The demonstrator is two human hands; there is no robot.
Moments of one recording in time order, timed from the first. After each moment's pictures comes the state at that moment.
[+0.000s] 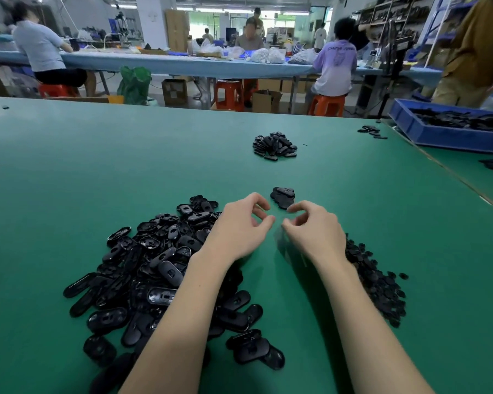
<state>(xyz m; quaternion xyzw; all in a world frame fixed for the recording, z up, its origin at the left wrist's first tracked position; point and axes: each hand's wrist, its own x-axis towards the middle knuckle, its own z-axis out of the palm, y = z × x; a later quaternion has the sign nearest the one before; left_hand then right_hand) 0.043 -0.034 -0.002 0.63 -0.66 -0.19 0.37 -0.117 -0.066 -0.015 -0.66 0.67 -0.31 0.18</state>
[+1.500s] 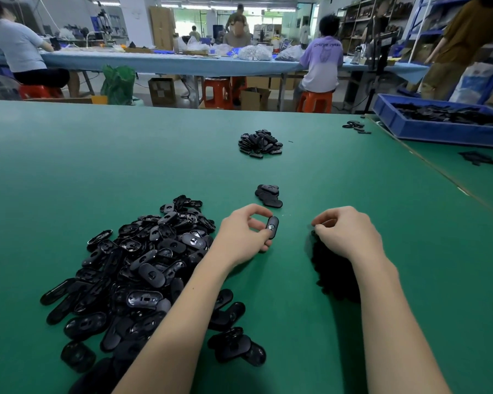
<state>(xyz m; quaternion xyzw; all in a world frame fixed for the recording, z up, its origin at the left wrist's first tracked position) 0.009 -0.030 -0.013 0.60 -0.55 -0.41 0.42 -0.189 -0.054 0.011 -0.62 0.73 -0.21 0.18</state>
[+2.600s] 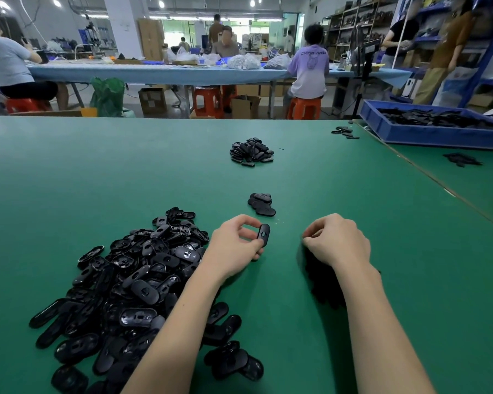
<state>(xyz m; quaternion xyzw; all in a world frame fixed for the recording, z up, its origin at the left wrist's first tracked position) 0.014 -0.029 -0.012 0.60 -0.55 -0.40 0.42 -0.176 -0.049 0.010 -0.60 0.76 -0.18 0.14</state>
